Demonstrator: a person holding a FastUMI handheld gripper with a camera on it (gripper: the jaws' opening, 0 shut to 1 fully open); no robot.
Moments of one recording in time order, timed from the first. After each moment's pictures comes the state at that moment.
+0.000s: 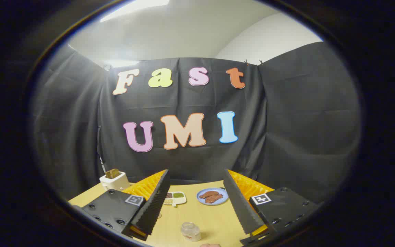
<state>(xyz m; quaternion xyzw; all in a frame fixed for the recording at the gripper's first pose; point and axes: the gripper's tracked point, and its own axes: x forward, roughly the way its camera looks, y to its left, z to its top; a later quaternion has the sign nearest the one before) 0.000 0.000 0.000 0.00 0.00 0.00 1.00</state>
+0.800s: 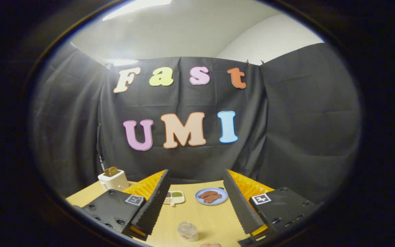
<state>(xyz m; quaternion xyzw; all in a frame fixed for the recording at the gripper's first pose) 0.001 -0.006 -0.007 -0.01 0.00 0.00 1.00</state>
